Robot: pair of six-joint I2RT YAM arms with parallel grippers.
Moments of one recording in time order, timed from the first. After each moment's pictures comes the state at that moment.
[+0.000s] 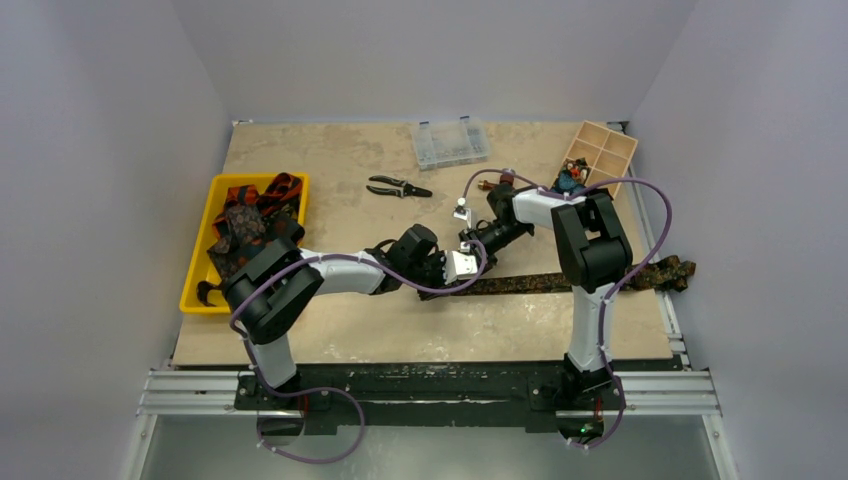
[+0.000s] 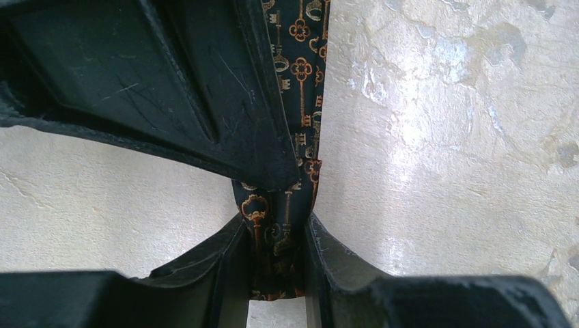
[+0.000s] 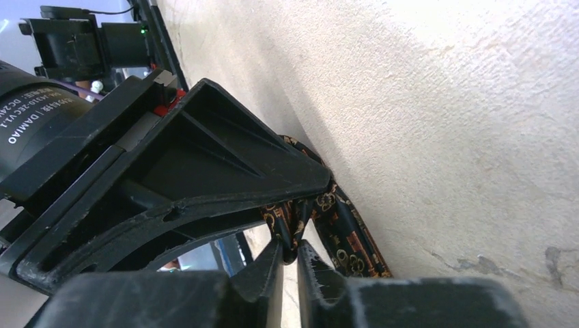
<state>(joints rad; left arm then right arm) -0.84 1.78 0.89 0.10 0.39 0.45 0.33 2.07 1.29 -0.87 -1.00 -0.31</state>
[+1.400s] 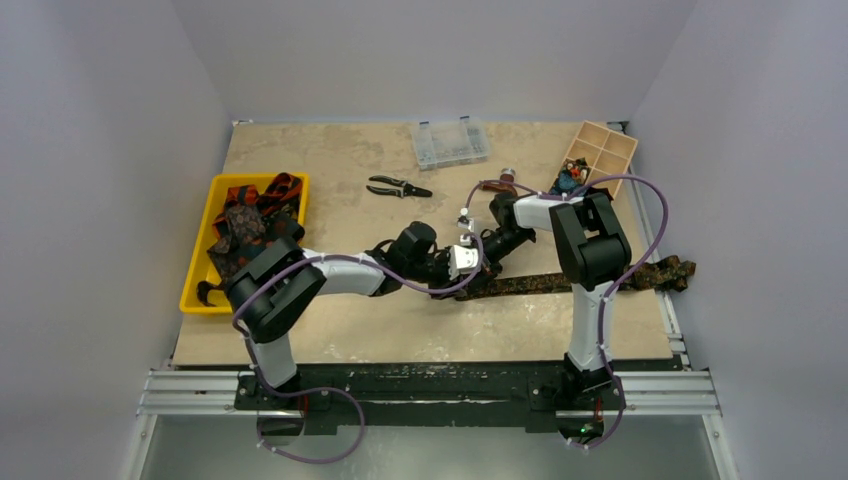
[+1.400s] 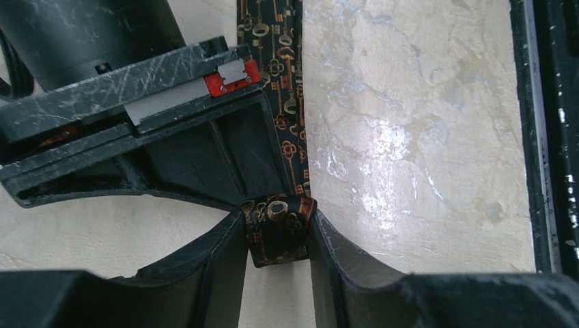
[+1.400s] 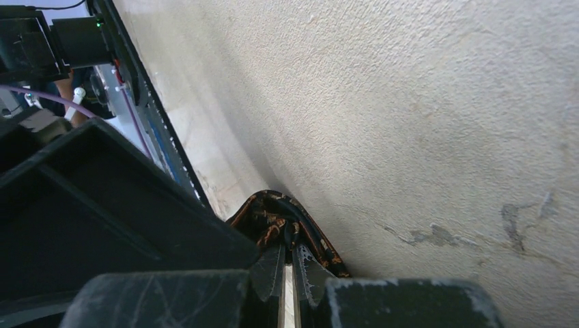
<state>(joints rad) -0.84 1.77 0.87 0.31 0.55 0.34 0.33 2.09 1.23 -0.84 -0.91 -0.28</state>
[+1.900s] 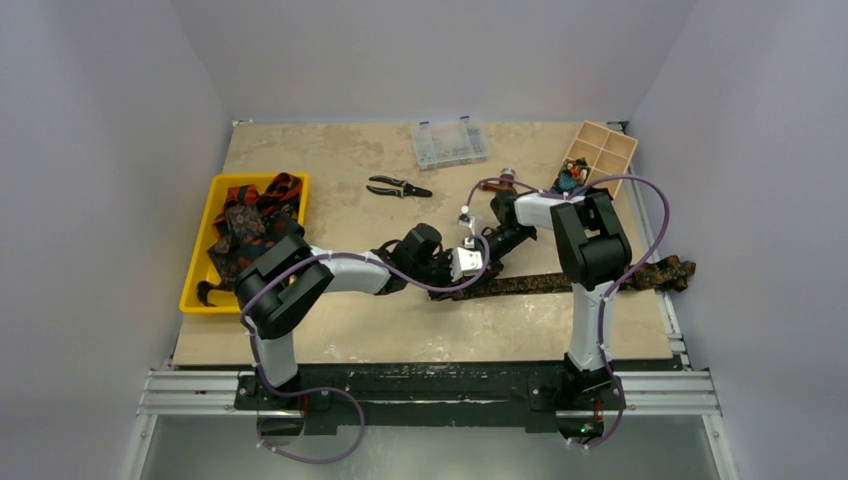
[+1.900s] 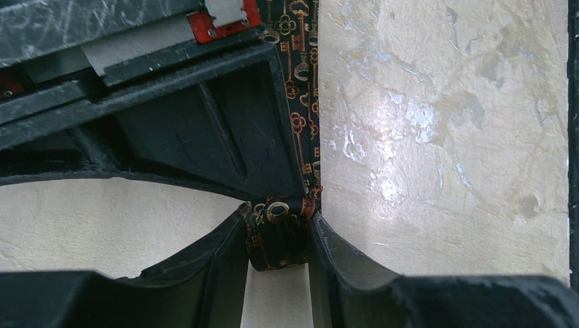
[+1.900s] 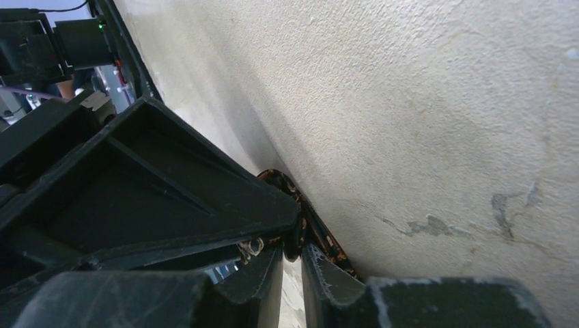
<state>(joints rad) -0.85 1.84 0.91 0.23 0.47 0.36 0.31 2.09 1.25 -0.86 -0.92 -0.28</state>
